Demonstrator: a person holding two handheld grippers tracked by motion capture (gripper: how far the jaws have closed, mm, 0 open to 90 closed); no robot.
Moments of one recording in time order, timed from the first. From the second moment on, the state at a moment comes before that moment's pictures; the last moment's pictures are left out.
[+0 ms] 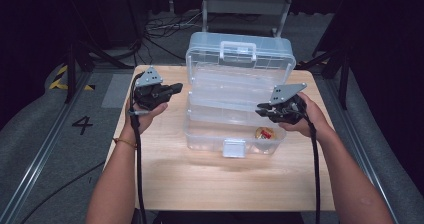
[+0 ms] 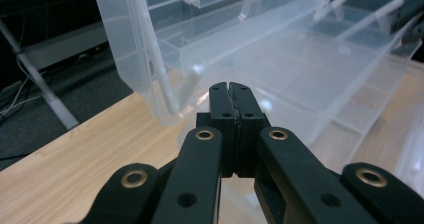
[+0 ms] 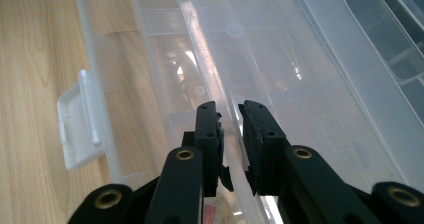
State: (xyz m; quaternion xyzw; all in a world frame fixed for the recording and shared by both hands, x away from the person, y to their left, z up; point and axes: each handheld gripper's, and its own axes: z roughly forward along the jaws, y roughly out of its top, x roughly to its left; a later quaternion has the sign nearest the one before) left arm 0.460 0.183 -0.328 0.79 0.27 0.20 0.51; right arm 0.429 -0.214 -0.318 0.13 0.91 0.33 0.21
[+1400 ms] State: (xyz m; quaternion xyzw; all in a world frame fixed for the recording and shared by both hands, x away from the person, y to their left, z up) left arm 0.488 0.155 -0.298 0.79 0.27 0.20 0.52; right arm 0.408 -0.212 -0.328 0.13 0.91 0.31 0.25
